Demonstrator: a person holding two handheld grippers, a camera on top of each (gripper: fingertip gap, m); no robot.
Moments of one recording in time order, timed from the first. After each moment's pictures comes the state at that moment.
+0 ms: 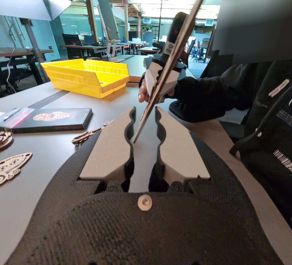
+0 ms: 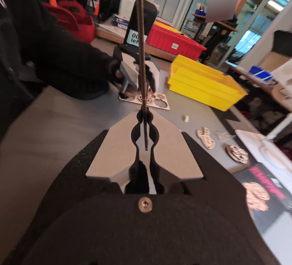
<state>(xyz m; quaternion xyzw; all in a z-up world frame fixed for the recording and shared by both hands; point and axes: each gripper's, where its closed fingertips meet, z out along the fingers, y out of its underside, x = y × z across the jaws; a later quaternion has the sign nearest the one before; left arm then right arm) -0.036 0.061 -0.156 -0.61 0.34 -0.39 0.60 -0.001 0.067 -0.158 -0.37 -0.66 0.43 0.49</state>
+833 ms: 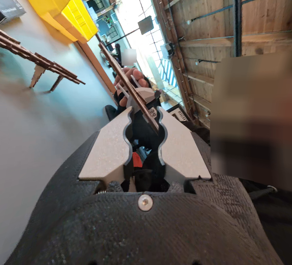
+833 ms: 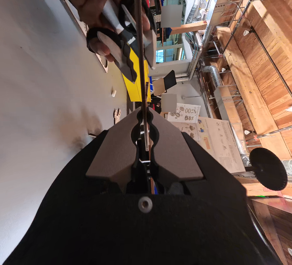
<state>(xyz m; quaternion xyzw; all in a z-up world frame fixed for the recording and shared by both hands) -0.042 0.071 -0.169 -0.62 0.05 -0.73 0.28 -0.017 0.089 -0.173 -0.14 -0.70 -0.05 0.70</state>
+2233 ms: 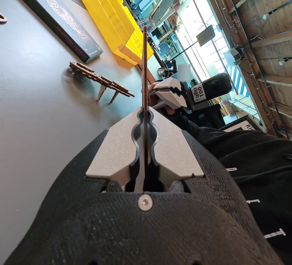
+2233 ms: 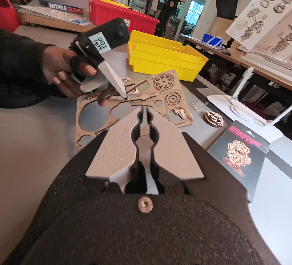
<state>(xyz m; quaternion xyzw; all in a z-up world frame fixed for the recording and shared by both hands) -0.056 0.099 -0.201 -0.72 0.02 -0.57 0.40 -0.028 0.118 -0.185 -0.50 -0.57 0.37 0.54</state>
